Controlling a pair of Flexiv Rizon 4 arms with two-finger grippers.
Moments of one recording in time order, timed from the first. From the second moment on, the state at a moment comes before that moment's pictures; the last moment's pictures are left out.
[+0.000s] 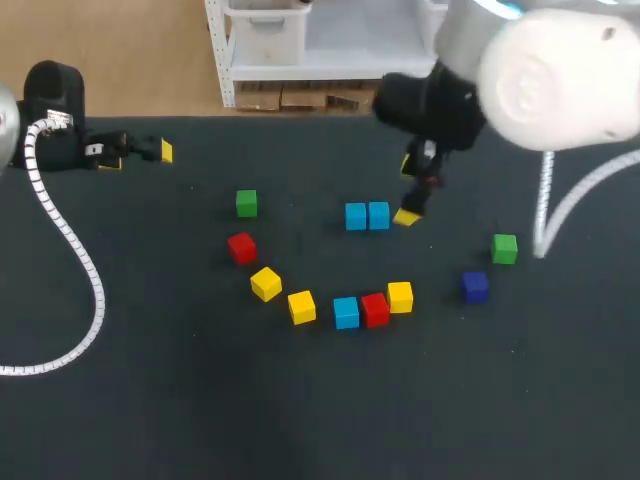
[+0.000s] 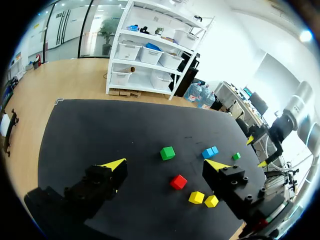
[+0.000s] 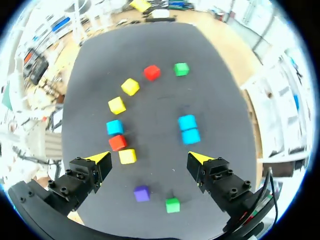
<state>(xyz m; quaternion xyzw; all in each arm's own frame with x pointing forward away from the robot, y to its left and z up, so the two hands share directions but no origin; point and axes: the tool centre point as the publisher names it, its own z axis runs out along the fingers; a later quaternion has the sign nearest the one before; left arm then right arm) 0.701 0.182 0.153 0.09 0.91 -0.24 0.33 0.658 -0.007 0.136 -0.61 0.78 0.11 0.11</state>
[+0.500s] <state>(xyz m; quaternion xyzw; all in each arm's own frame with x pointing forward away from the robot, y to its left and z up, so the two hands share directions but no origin) 0.701 0.182 0.153 0.09 0.91 -0.24 0.33 0.718 -0.090 0.220 -0.46 0.83 0.12 0.28</state>
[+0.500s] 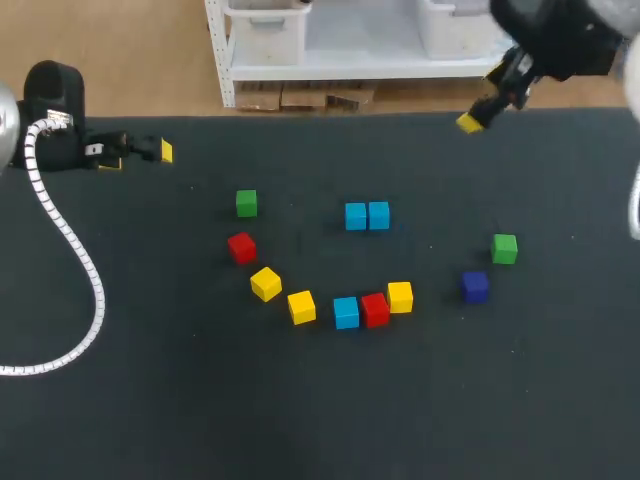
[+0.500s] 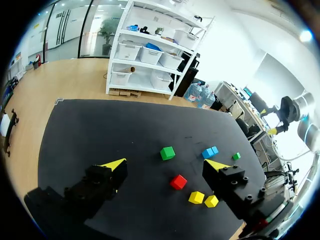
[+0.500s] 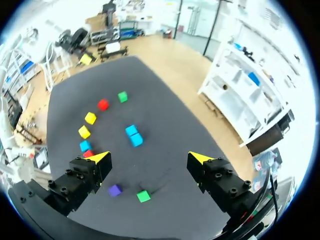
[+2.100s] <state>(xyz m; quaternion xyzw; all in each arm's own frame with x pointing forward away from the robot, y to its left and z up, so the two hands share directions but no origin) 0.701 0.182 0.153 0.09 0.91 -0.24 0.33 0.683 -0.137 0.230 -0.38 0.82 0.12 0.41</state>
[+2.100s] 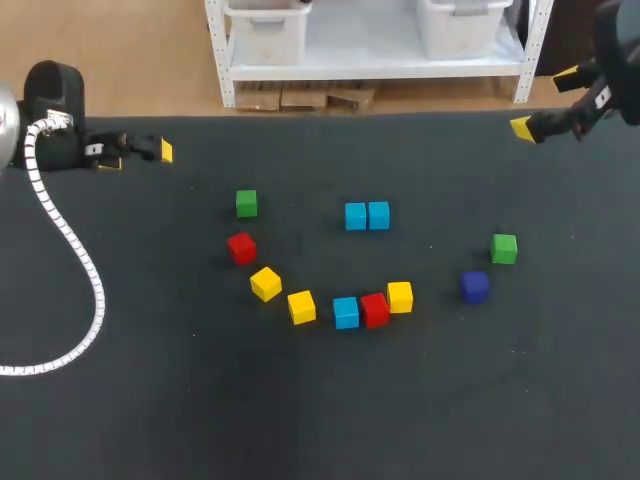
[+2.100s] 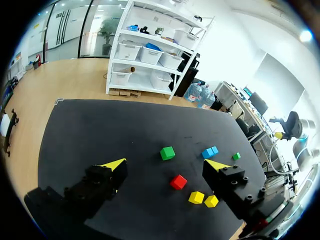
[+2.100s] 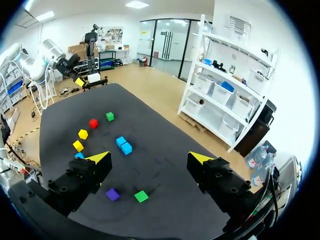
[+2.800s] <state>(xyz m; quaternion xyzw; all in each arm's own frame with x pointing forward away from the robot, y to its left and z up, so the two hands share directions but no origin) 0.668 0.138 0.161 0.23 0.90 -0.16 0.34 0.683 -0.136 0.230 -0.38 0.82 0.12 0.41</state>
